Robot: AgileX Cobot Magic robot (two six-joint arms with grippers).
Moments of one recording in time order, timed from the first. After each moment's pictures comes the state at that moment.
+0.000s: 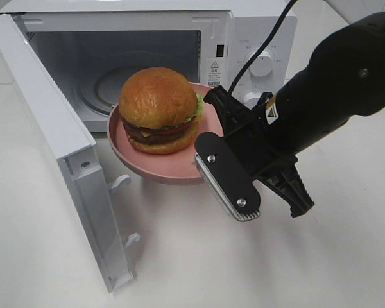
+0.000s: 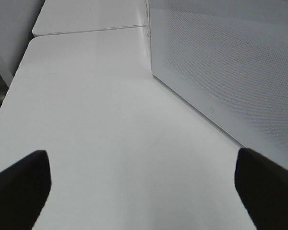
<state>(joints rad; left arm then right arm) -0.03 -0.01 -0.50 -0.02 1.05 0.10 0.70 1.59 -0.91 -0.04 0.39 -1.57</state>
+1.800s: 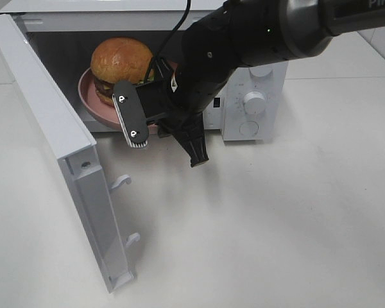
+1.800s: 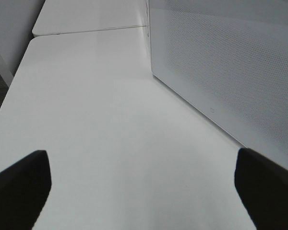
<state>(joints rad) -0.03 -0.01 -0.50 -0.02 1.05 0.10 0.72 2.04 -1.44 -0.21 0.42 -1.17</state>
